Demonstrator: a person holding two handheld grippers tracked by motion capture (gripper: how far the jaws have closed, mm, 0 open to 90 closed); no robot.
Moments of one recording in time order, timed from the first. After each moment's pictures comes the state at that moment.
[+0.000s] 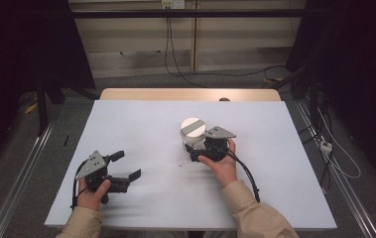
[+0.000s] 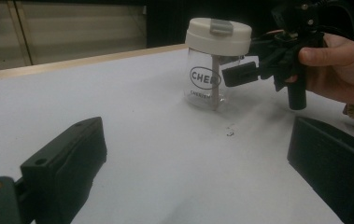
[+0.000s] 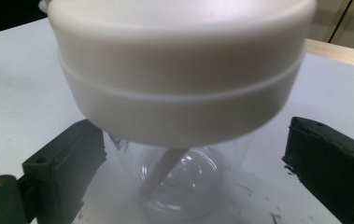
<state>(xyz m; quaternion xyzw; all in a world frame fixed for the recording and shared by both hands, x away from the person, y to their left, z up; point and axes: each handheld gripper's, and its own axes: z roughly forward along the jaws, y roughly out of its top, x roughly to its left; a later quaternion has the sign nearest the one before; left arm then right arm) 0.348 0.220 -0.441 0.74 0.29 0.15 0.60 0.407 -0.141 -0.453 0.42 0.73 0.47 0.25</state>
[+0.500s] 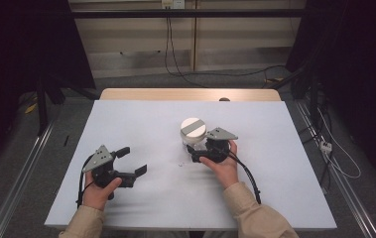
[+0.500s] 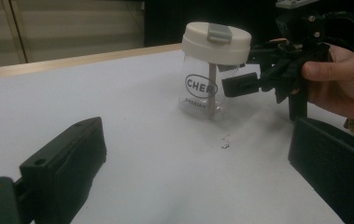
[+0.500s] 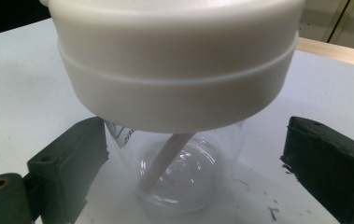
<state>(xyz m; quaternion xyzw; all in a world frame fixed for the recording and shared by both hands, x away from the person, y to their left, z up) 0.358 0.200 -0.430 0.74 0.30 0.14 0.59 0.404 -0.143 -0.456 0.42 0.73 0.48 0.25</state>
